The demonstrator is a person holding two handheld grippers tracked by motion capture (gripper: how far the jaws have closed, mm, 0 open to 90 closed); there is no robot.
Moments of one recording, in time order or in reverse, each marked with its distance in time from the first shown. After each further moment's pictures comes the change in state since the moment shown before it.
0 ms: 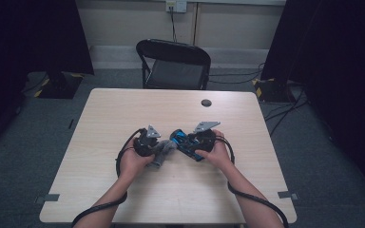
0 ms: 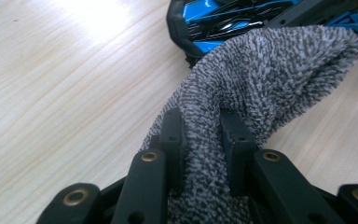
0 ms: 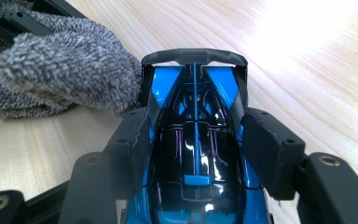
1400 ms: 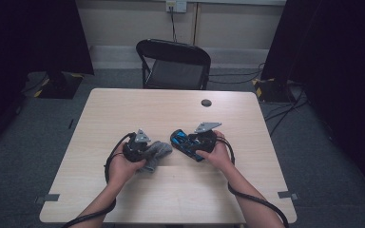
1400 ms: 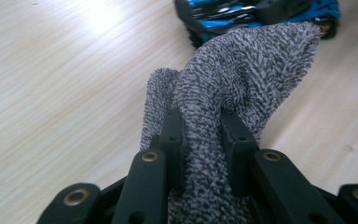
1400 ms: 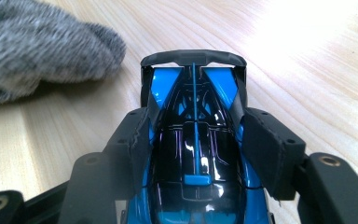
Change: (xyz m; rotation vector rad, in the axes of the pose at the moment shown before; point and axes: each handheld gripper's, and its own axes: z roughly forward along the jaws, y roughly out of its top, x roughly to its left) left arm -0.006 -0.019 -0.029 -0.016 -0.027 -0.011; right arm 0.000 -0.004 -0.002 -0.020 -0.004 0.012
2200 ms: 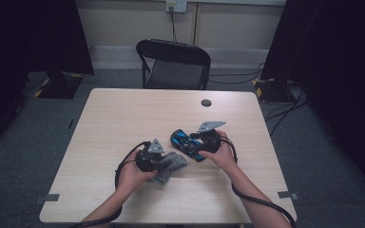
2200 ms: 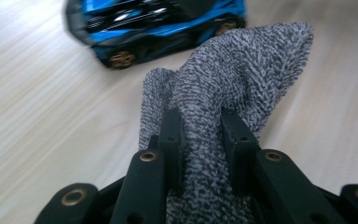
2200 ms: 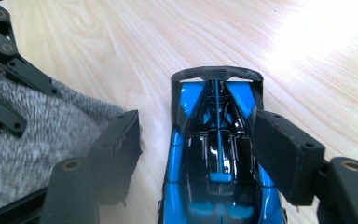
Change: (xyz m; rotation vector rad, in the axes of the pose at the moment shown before) left arm -0.046 0.007 0.012 0.001 -0.157 0.102; right arm 0.006 0.009 -0.021 -0.021 0.080 -0.009
